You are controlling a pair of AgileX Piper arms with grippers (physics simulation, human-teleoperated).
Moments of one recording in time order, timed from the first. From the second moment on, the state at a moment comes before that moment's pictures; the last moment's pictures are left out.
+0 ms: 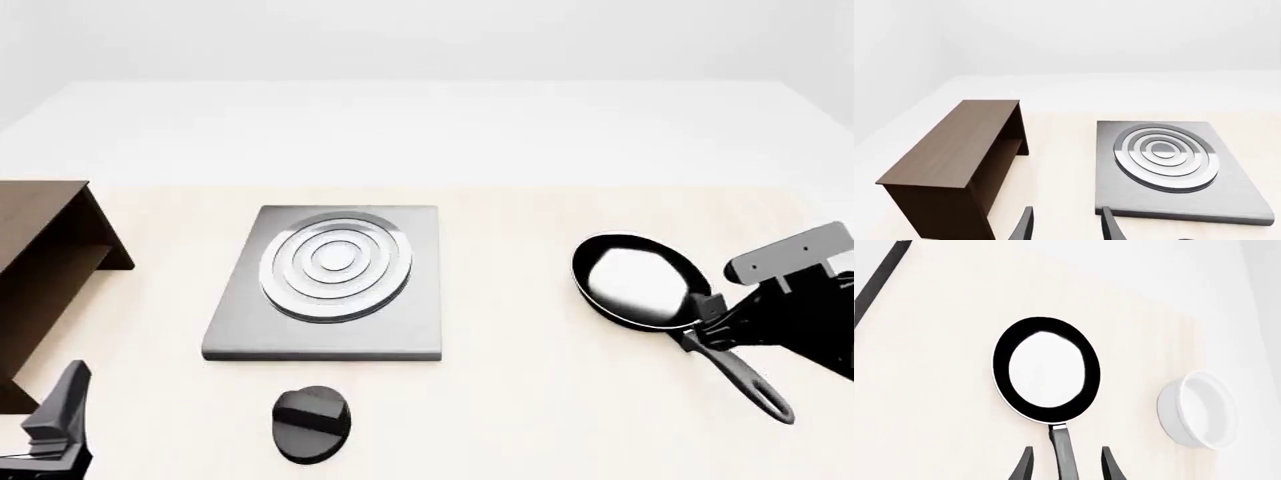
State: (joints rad) left arm 0.12 0.00 -0.08 0.21 0.07; right arm -0.10 1.07 -0.52 0.15 -0.45
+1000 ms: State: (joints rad) left arm 0.13 0.00 -0.06 0.22 0.02; right arm -0.22 1.39 -0.36 -0.22 -0.54
